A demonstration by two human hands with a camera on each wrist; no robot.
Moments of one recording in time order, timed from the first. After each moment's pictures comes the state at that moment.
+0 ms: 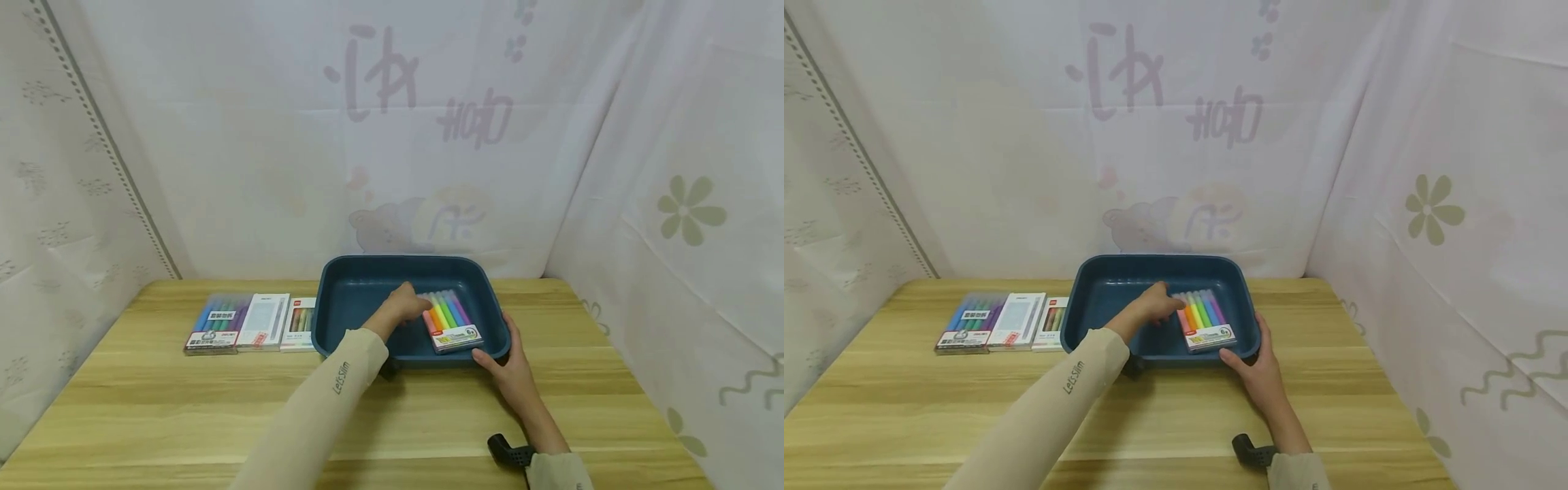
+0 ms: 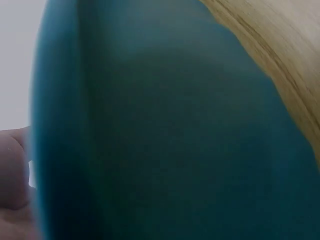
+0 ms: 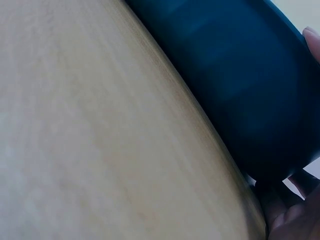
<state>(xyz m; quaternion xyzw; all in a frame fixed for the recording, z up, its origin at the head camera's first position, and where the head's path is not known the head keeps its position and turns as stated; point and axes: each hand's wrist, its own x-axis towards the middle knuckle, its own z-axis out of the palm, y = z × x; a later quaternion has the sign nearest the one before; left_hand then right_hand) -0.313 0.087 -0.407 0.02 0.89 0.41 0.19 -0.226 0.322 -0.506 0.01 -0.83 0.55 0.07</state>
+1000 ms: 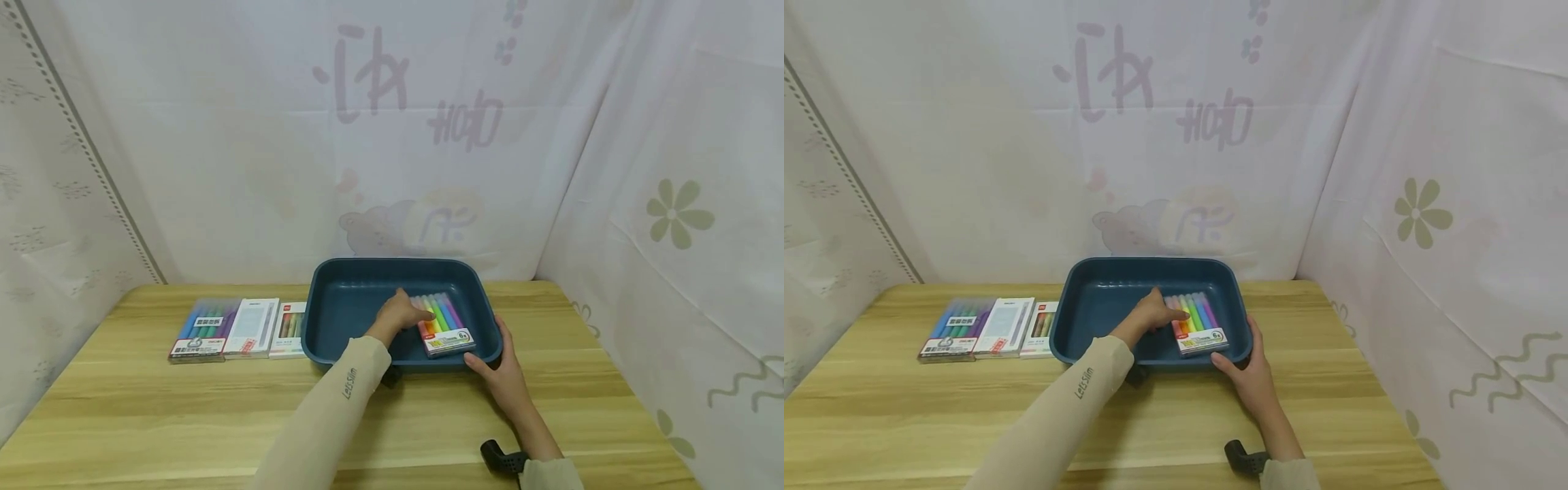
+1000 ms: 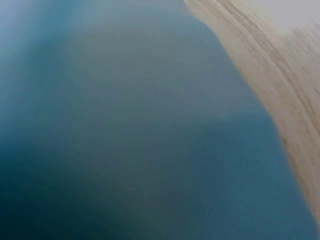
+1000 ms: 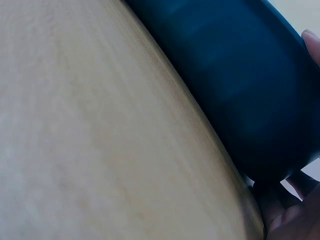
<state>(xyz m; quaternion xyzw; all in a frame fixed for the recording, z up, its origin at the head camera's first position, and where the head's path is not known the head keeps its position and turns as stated) -0.321 0.102 -0.426 -0.02 0.91 0.38 0.18 -0.223 0.316 -0.503 0.00 -0.83 0.56 0.07</state>
